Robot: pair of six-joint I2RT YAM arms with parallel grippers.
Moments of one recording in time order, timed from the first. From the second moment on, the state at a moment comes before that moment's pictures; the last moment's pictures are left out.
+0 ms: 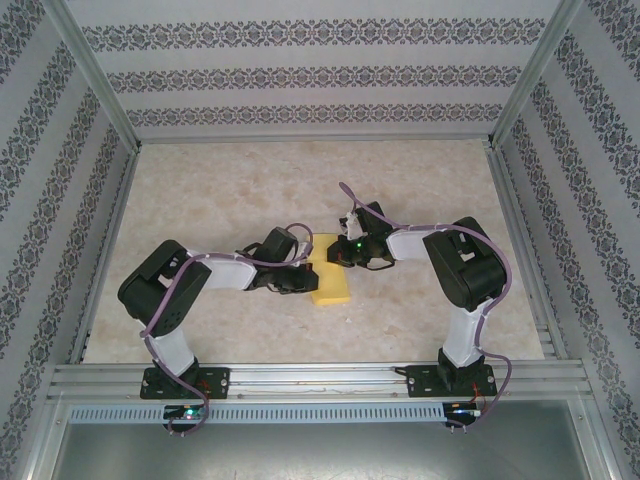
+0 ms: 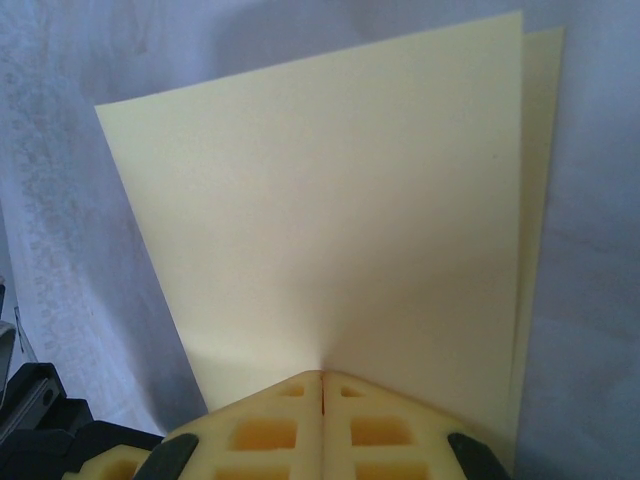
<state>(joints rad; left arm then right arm) -0.62 1.76 0.75 0.05 0.52 -0.69 0.45 1.90 0.92 -0.01 -0.64 0.62</state>
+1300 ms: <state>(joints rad) -0.75 1.60 0.73 -0.04 0.46 -0.79 0.45 1.88 0.89 0.02 -0.62 0.63</state>
